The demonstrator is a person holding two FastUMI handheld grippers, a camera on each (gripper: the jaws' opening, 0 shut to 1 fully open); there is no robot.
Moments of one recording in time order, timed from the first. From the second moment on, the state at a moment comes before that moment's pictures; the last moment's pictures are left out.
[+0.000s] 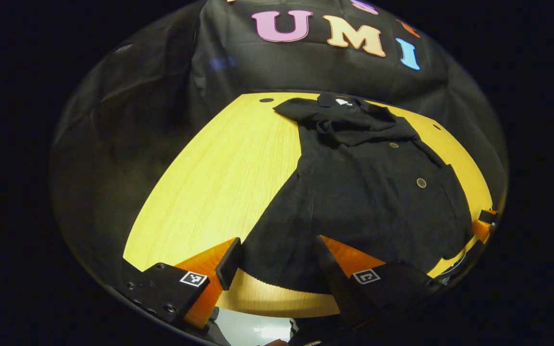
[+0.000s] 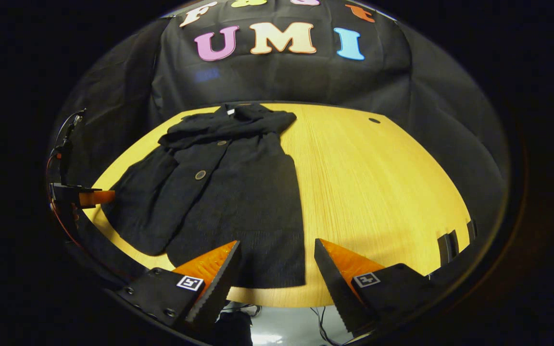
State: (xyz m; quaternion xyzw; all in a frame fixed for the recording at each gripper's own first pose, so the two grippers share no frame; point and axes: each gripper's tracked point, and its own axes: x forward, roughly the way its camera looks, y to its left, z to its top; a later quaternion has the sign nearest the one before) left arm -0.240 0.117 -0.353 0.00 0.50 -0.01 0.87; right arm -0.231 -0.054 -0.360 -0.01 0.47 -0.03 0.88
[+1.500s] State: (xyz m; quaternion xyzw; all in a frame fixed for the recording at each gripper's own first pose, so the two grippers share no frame) left arm -0.273 0.075 -0.312 -0.04 0.51 -0.04 0.86; right arm -0.219 -0.023 -0.336 0.05 0.47 0.04 0.88
